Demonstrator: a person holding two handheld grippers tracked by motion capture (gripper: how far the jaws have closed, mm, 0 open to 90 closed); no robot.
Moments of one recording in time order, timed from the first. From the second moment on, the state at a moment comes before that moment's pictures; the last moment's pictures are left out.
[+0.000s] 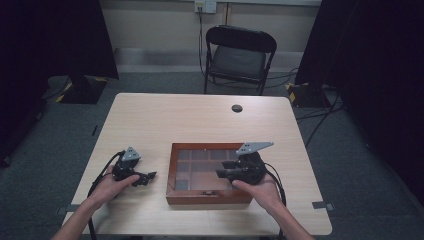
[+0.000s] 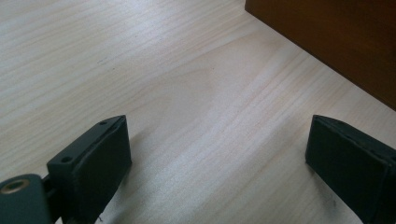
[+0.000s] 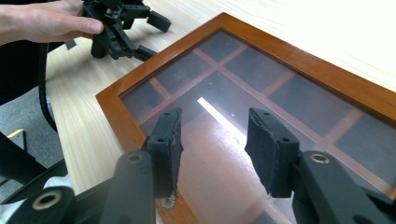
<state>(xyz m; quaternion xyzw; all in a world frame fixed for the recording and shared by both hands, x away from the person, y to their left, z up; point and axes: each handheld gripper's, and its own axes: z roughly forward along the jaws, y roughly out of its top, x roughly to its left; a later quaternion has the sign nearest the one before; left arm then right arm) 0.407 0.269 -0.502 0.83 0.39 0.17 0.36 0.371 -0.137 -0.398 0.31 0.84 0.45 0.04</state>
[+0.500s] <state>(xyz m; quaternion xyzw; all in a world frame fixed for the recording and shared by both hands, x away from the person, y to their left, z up) 0.406 0.269 -0.502 0.83 0.39 0.17 0.36 0.362 -0.124 -0.411 0.28 0.85 0.45 -0.01</state>
